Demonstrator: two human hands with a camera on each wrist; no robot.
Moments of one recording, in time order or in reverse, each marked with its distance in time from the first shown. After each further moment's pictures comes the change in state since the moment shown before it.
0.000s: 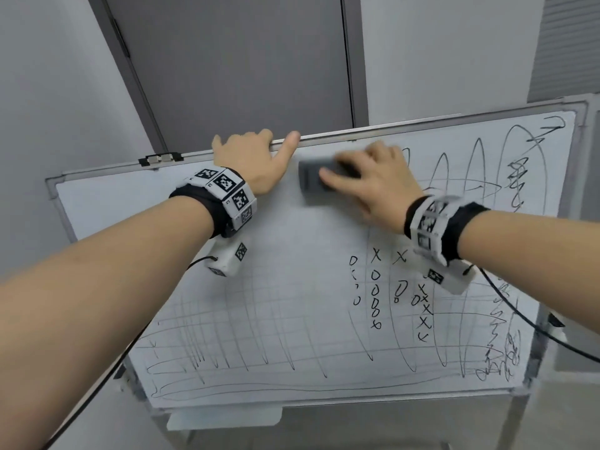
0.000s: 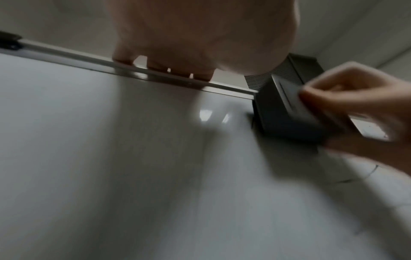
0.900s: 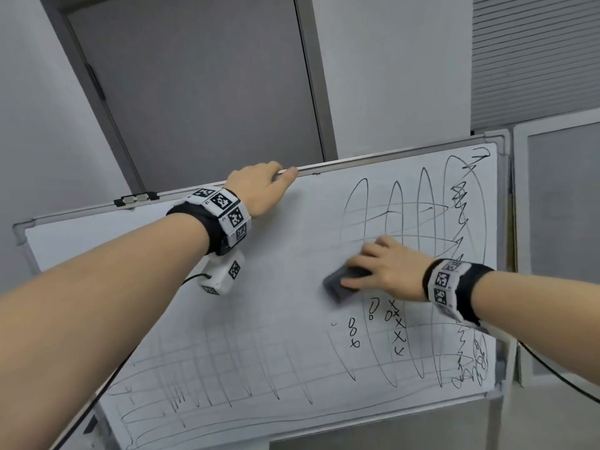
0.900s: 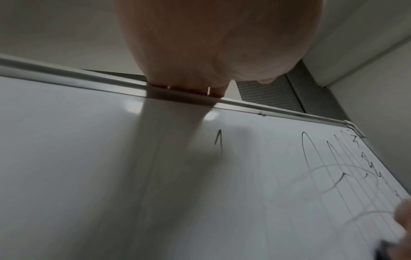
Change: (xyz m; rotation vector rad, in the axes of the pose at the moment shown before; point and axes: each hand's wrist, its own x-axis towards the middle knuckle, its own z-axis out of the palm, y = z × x) left_hand 0.008 0.042 -0.023 -0.227 -0.228 0.151; right_hand -0.108 0.009 -0.012 -0.047 -0.398 -0.334
